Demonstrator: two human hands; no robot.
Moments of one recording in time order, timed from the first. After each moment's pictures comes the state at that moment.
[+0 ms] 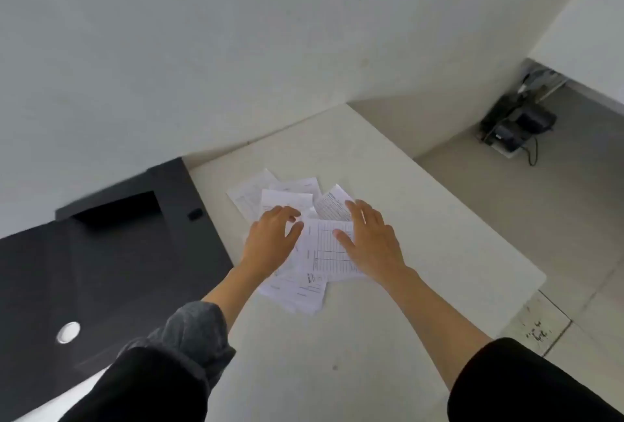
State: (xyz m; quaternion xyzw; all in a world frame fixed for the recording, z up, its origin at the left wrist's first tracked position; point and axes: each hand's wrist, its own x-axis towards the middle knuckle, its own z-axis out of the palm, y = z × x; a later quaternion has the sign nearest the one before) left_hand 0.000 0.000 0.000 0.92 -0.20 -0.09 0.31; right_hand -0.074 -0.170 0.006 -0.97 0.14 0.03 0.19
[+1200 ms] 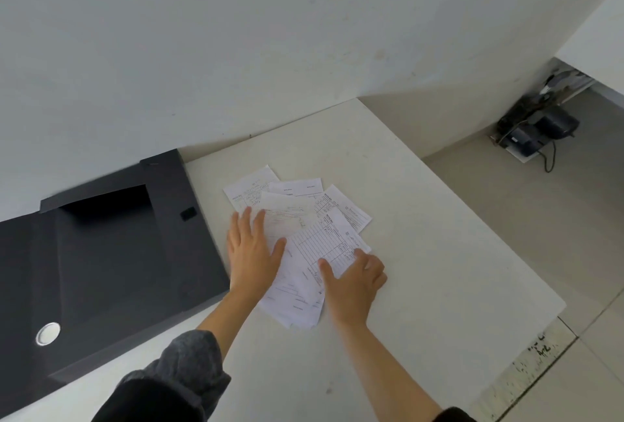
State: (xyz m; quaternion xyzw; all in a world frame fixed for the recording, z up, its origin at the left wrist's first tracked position) left_hand 0.002 0.007 -0.050 0.96 -0.07 -0.04 0.26; right_hand -0.083 -0.113 -0.046 -0.84 0.42 -0.04 0.35
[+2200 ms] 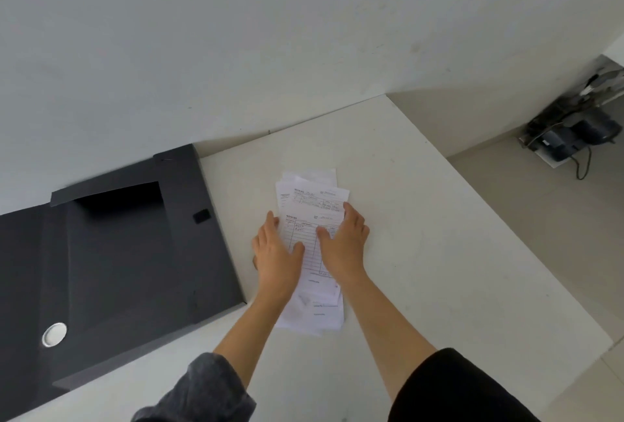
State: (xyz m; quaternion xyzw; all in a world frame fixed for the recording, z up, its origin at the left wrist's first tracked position) left_hand 0.012 -0.011 -0.048 0.89 0.08 -0.10 0.44; right_hand 0.012 -0.113 -0.041 -0.85 0.29 0.01 0.43
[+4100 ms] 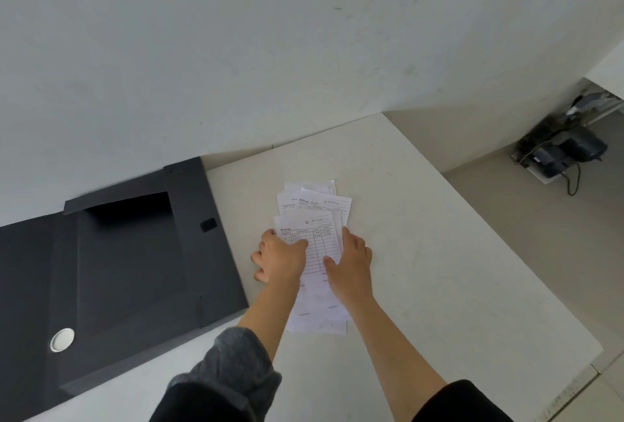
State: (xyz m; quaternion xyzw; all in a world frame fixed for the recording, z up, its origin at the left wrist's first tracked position) left_hand 0.031 -0.028 -0.032 0.83 0.28 -0.18 0.45; right_hand -0.019 -0.116 -0.037 -0.89 0.25 0.06 0.38
